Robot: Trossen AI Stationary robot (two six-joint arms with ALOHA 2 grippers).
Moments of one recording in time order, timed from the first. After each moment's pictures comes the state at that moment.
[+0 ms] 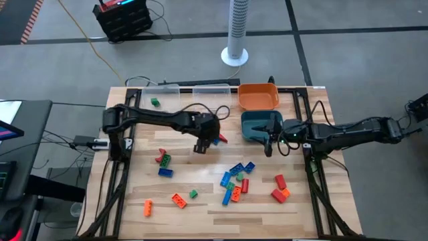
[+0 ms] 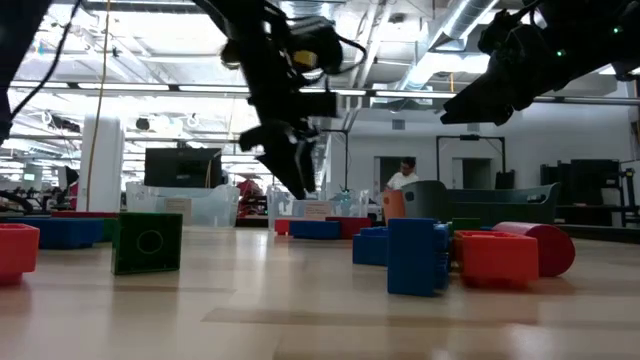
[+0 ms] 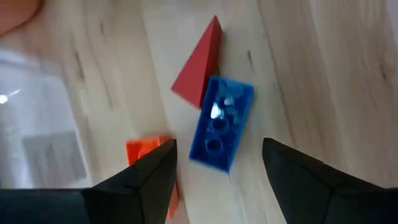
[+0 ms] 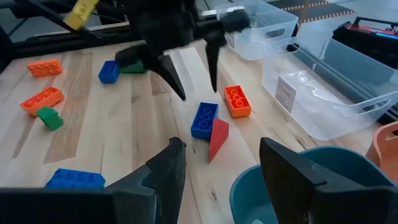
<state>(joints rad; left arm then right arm) 0.15 1.88 1.37 -0.59 -0.14 0.46 -0.05 0.82 0.39 0.07 0.19 0.13</state>
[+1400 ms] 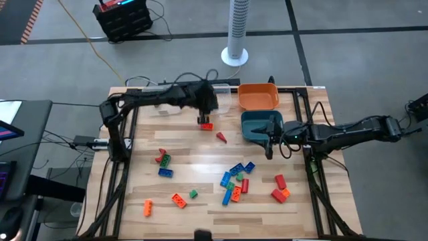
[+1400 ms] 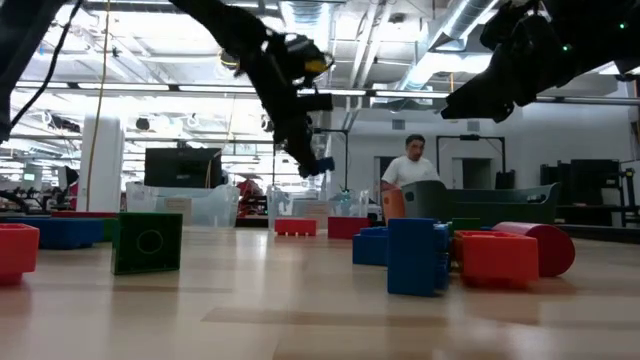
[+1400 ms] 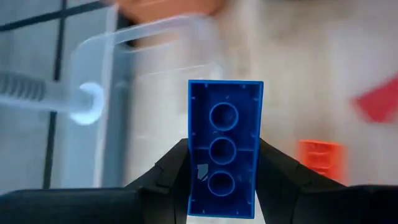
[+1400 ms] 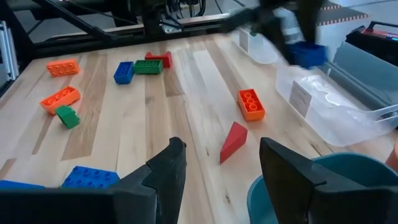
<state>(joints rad) 0.46 1.86 1.45 -0.48 -0.10 0.53 0.00 0.82 0.39 0.09 0.18 0.13</state>
